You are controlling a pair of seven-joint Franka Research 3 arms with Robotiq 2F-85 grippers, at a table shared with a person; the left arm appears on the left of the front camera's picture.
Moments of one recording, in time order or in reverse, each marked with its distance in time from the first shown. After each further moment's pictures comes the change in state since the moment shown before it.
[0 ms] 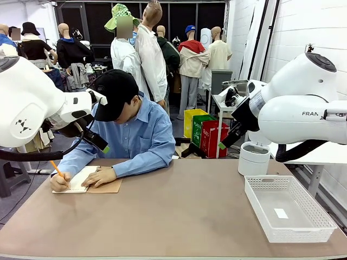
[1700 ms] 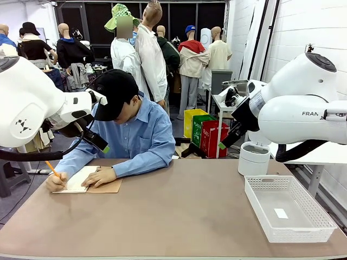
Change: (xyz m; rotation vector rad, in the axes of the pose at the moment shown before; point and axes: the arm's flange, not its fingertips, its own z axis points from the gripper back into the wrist) left arm 0.000 0.000 0.000 0.000 0.000 0.000; right arm 0.000 0.000 0.000 0.000 0.000 0.000
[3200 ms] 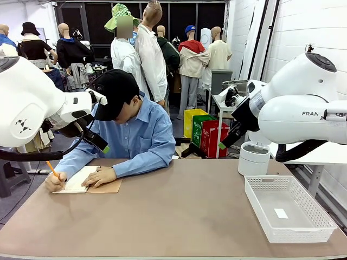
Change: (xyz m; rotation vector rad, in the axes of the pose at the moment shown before) left arm 0.000 0.000 0.000 0.000 0.000 0.000; right arm 0.000 0.000 0.000 0.000 0.000 0.000
